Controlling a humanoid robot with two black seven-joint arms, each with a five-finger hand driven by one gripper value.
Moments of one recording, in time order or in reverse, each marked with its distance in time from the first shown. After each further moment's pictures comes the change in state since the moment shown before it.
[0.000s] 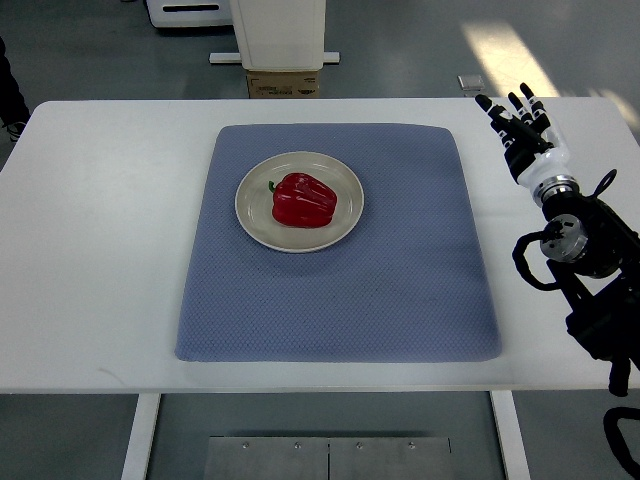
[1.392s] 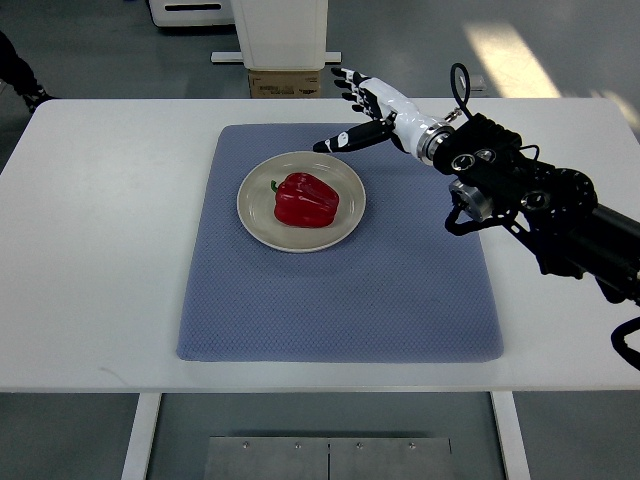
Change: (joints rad) left arm 0.001 0.000 0.000 0.000 0.000 0.000 0.000; right arm 0.489 0.022 -0.900 -0.166 -0.070 0.039 -0.052
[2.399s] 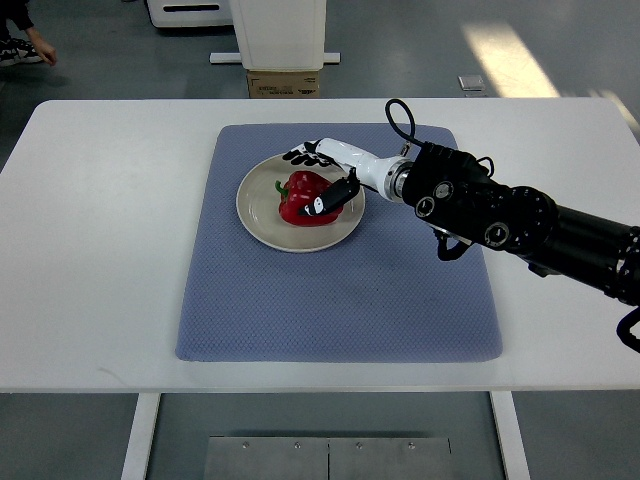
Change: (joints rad) left arm 0.000 0.000 0.000 0.000 0.000 0.000 0.000; right arm 0.095 0.069 -0.358 0.035 -0.102 0.041 0.001
